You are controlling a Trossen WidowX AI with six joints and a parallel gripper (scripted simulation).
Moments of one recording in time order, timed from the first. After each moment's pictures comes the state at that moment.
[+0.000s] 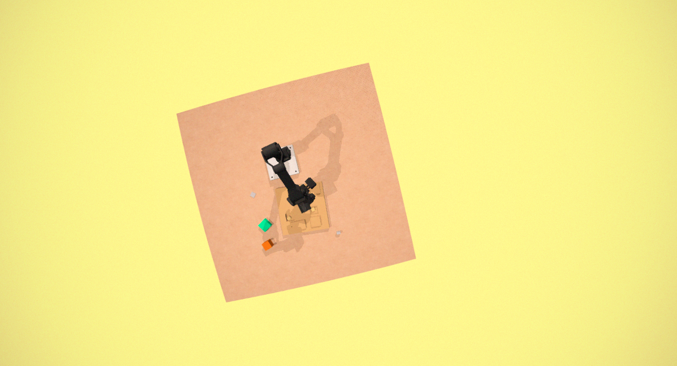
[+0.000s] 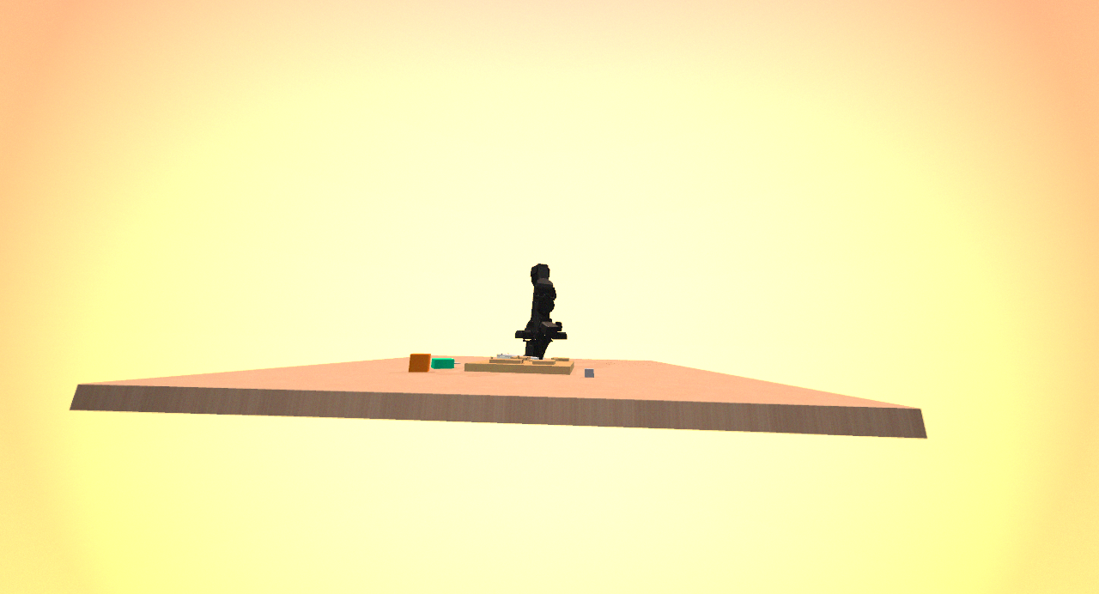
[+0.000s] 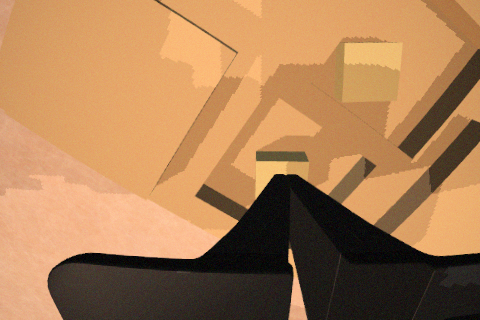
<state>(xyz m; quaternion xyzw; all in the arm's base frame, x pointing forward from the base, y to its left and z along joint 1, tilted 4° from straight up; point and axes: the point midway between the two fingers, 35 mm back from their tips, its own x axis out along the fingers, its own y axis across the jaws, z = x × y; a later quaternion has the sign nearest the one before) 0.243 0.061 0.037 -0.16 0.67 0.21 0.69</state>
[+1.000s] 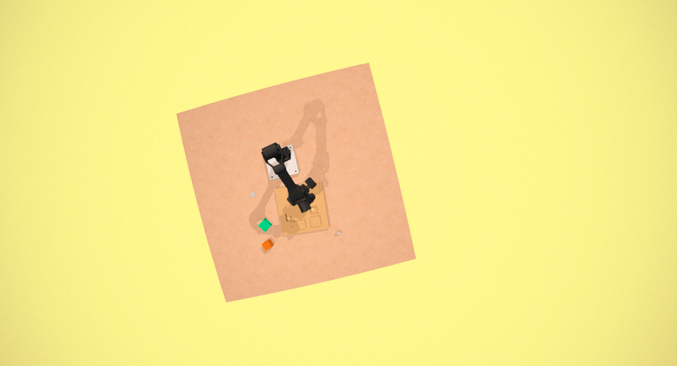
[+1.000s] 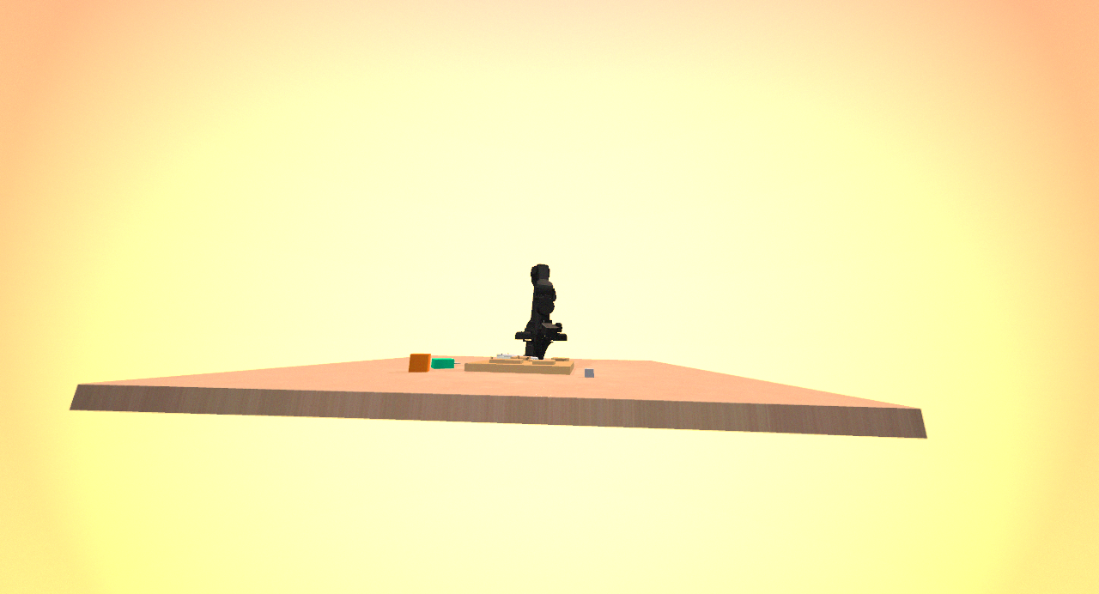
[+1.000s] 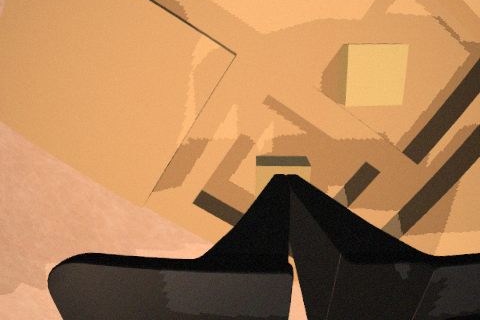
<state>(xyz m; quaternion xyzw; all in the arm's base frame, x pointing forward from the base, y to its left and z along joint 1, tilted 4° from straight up) 0.243 0.062 0.032 -0.16 0.67 0.21 0.69</state>
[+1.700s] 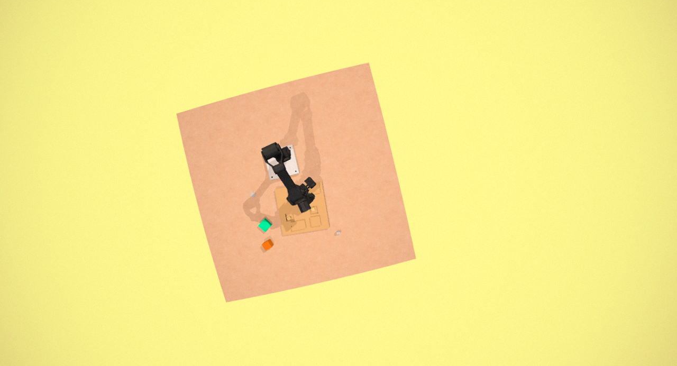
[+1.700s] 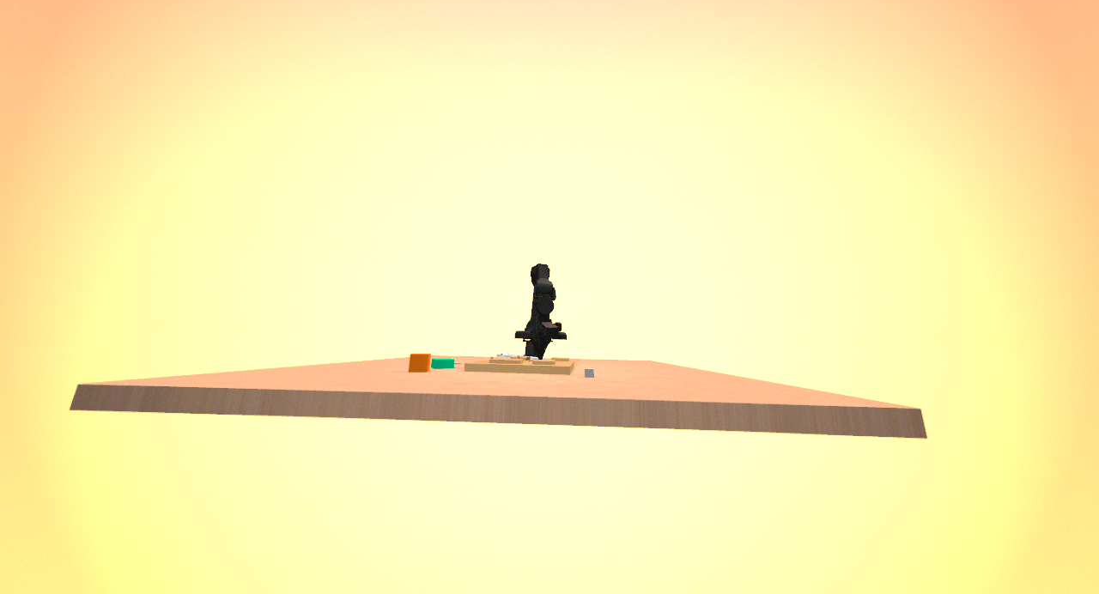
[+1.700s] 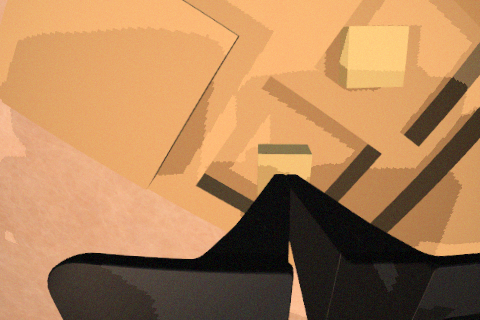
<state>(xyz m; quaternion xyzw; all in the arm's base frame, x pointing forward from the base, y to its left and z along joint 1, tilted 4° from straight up) 0.239 0.060 0.037 -0.16 0.68 0.20 0.68</state>
